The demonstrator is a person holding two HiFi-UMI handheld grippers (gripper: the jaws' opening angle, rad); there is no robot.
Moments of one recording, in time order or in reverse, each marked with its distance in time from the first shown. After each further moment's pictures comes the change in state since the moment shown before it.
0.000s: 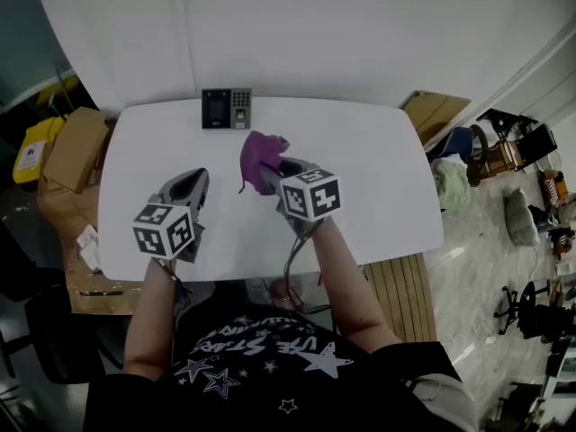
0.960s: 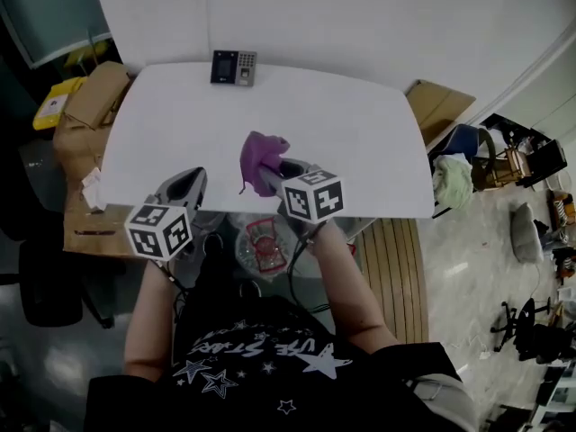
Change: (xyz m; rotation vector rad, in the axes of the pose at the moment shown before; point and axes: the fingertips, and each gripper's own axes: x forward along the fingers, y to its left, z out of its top) left arm -0.129 -0.137 -0.081 -0.020 -0.050 0.108; right arm -0.142 0.085 -0.102 -0.037 0.000 0.128
